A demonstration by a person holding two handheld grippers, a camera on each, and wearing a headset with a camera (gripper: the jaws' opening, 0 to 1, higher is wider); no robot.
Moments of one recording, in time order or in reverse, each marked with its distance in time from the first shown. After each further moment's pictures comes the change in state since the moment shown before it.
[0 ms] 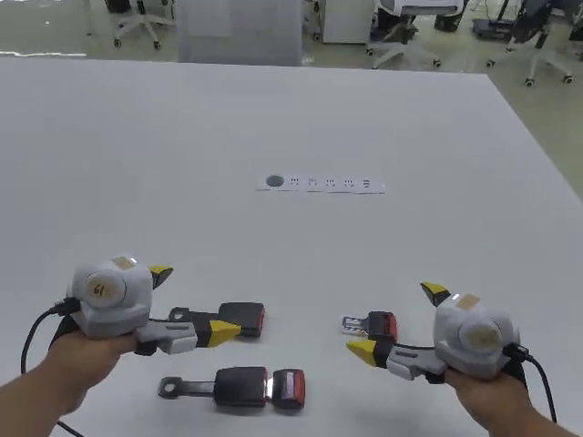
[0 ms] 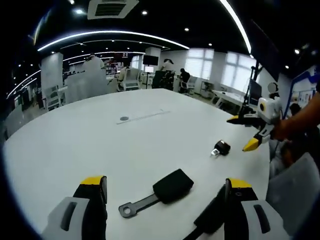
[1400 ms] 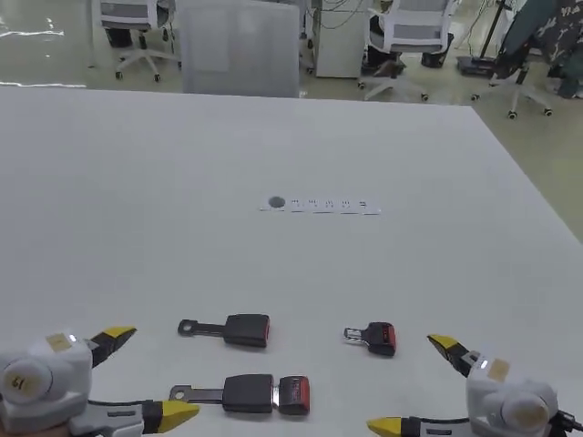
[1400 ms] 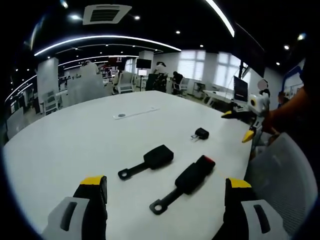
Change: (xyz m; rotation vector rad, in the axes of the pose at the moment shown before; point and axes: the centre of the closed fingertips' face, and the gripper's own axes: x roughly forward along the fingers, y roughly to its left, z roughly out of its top) left arm -0.083 -0.029 -0.040 0.036 -0.025 -0.047; right arm -0.063 0.049 -0.026 -0.116 0.011 0.111
